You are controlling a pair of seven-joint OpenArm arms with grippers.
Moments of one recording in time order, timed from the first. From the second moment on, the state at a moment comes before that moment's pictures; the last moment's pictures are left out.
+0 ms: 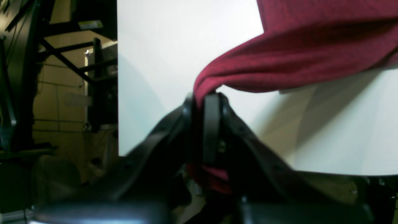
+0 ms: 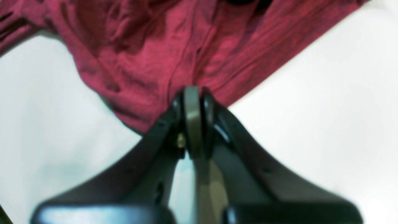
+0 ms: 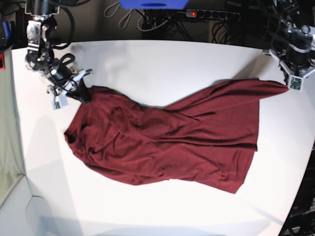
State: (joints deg) left arm 22.7 -2.5 -42.2 116.2 11.2 -40.1 33.4; right arm -9.1 14.7 13.7 73.7 17.9 40.4 -17.0
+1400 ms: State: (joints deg) left arm 34.9 -2.4 -24.6 111.3 11.6 -40.0 33.6; right arm 0.5 22.7 29.5 60.1 15.9 40.1 -19.2
